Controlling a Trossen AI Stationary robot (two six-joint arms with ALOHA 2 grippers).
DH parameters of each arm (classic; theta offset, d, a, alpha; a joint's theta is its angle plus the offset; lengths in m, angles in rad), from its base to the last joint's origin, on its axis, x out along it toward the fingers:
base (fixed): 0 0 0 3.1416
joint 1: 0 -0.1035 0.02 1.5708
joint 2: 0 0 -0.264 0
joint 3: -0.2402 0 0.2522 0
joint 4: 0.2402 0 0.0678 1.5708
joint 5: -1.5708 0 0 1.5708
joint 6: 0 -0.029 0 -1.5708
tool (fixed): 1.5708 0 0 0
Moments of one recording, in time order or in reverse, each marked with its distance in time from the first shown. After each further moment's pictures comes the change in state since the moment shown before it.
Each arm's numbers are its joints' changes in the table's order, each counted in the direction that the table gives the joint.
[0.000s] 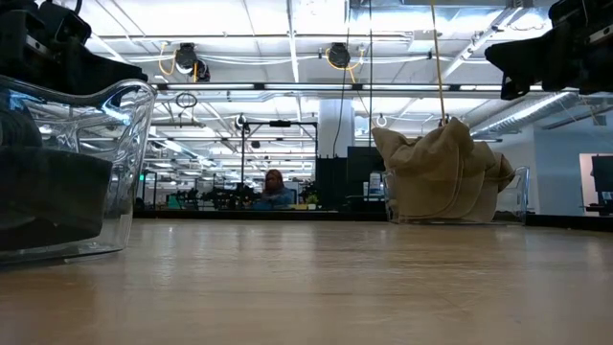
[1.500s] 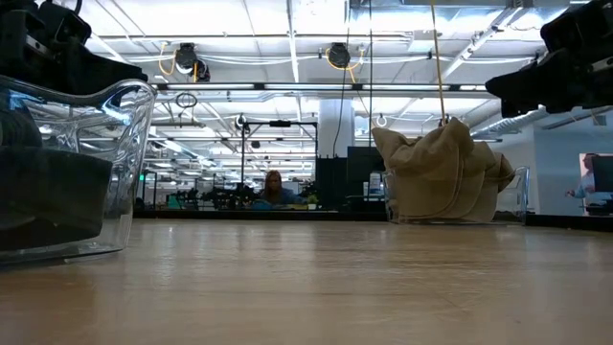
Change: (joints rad) left arm 0.000 0.000 0.000 0.000 0.000 0.000; right arm 0.000 0.000 0.009 0.177 0.002 0.000
